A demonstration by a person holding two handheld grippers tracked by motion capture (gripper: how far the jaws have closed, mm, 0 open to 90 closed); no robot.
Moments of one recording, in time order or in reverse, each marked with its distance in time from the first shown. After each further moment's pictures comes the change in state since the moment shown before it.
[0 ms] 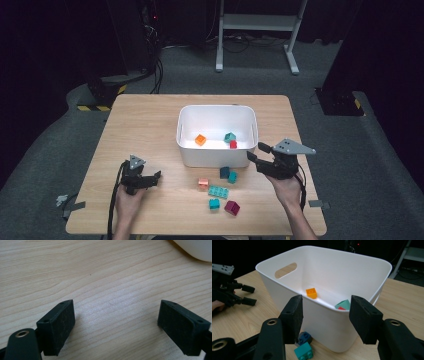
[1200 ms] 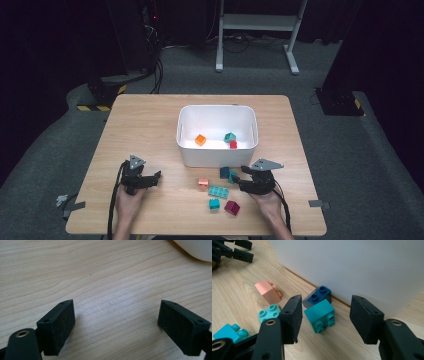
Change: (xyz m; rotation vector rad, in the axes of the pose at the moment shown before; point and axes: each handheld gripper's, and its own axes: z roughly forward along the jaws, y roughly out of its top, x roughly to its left) left arm 0.000 0.000 0.000 -0.001 0.001 0.000; right arm 0.016 -0.080 0.065 0.191 0.088 0.031
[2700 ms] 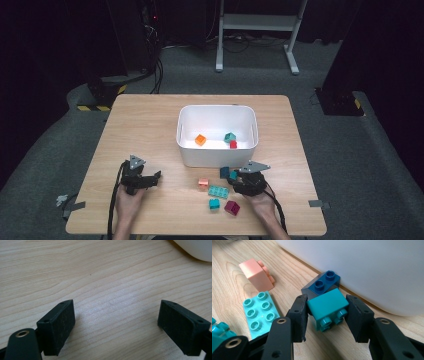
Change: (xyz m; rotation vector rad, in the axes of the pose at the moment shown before) left arm 0.000 0.000 0.000 0.000 0.000 0.000; right arm 0.008 -0.008 0.027 0.085 -0.029 -0.066
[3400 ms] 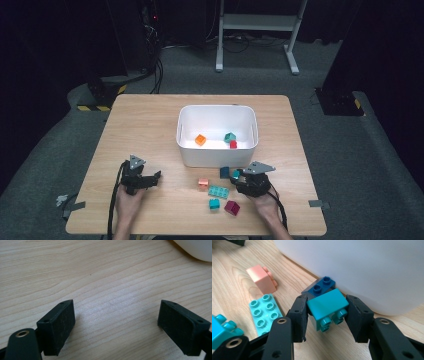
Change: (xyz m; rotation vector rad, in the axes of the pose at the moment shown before) left arm 0.000 0.000 0.000 0.000 0.000 0.000; right arm 0.000 0.002 -0.018 -0.041 -0.013 -0.013
